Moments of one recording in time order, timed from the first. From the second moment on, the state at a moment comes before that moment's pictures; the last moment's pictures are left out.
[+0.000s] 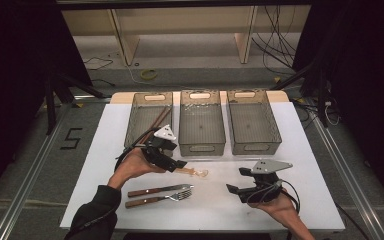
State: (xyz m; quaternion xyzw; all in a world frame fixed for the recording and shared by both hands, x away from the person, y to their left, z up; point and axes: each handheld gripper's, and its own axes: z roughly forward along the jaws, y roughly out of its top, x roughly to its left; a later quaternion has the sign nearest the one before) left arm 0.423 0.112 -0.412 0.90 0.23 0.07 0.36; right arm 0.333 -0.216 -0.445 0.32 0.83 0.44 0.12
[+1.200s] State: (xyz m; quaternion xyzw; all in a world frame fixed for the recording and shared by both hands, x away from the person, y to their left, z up) left arm 0.442 0.086 -0.445 0.95 0.19 0.04 0.25; right arm 0.333 -0.221 -0.447 0.32 0.83 0.44 0.11
